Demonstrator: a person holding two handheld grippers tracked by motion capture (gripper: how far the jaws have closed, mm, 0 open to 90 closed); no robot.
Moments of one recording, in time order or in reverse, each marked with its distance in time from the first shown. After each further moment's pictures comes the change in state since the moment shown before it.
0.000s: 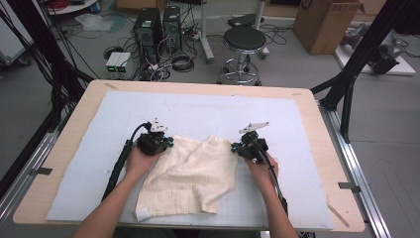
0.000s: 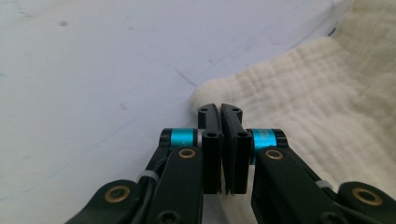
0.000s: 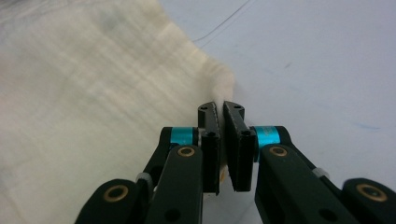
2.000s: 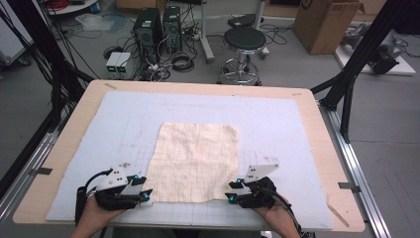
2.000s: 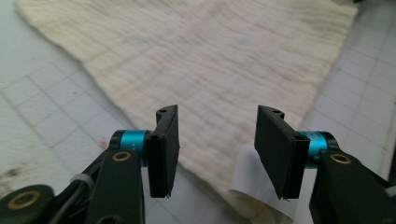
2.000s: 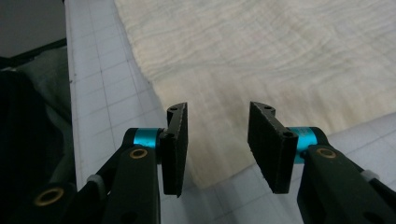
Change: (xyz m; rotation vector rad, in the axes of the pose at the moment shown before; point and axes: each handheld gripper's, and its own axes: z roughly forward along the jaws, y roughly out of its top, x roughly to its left) left arm -0.044 -0.106 -0.121 -0.101 -0.281 0.122; right arm 0.072 -0.079 -0.059 -0.054 0.352 -0.236
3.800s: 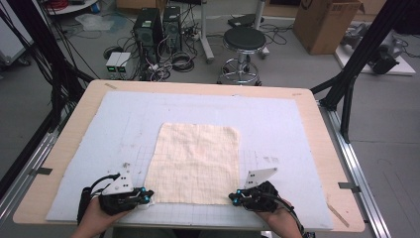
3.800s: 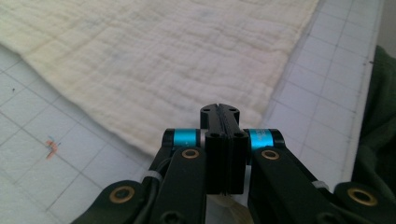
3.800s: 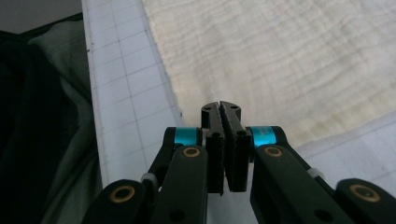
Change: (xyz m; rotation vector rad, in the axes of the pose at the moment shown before) left arm -0.007 -0.002 0.003 0.051 -0.088 0.058; right arm 0.007 -0.006 -0.005 0.069 0.038 -0.032
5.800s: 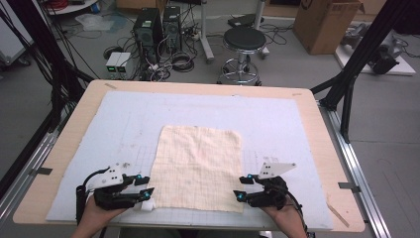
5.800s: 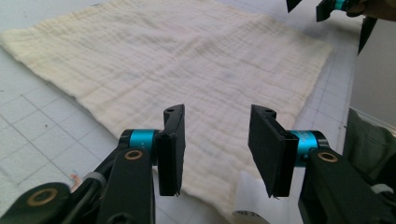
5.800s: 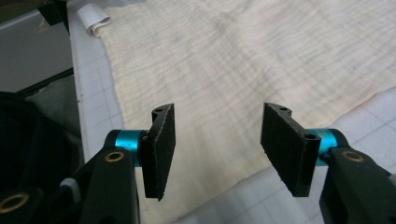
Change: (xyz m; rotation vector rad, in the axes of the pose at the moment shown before) left arm 0.009 0.007 -0.011 -0.196 0.014 -0.104; right arm -0.014 -0.004 -0.022 -0.168 -0.052 0.118
